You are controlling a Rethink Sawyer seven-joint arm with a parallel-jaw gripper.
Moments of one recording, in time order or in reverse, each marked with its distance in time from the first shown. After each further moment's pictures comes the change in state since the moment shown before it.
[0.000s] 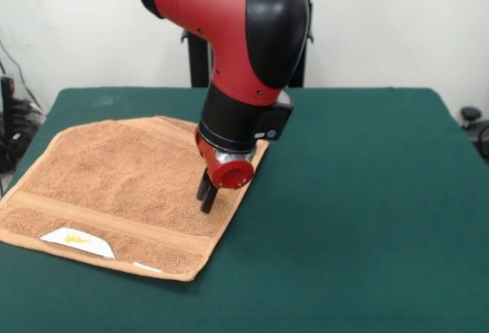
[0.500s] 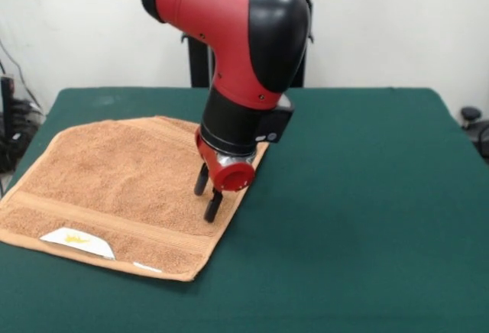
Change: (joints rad) arm 0.000 0.013 0.000 -0.006 -0.018 -0.004 0.000
